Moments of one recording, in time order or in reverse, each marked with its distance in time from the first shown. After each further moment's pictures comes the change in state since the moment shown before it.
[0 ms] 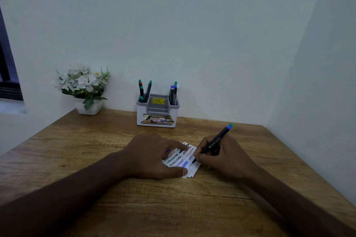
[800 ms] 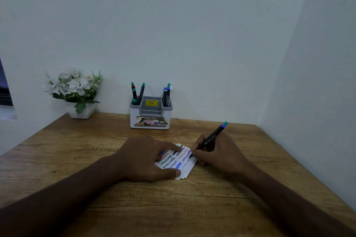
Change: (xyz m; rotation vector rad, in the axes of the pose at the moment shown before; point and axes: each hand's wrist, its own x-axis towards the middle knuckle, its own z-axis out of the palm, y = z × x) left_hand -0.001 0.000 0.000 0.007 0.002 0.006; right_hand 0.007 0.007 -0.004 0.029 0.052 0.066
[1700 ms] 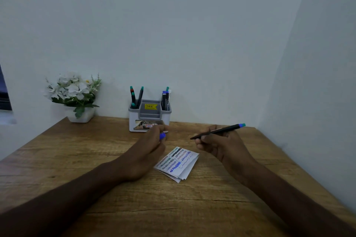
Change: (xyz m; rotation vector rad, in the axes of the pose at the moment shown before) left_hand 0.001 0.007 0.001 -0.495 0.162 -0.210; right_hand -0.001 -0.005 -0.007 0.882 0.126 0.079
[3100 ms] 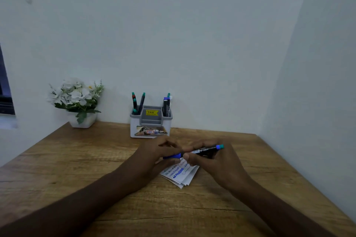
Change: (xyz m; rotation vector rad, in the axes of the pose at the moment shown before) left_hand -0.001 -0.001 0.005 0.101 0.101 0.336; right_hand -0.014 0.005 0.015 -0.584 -0.086 -0.318
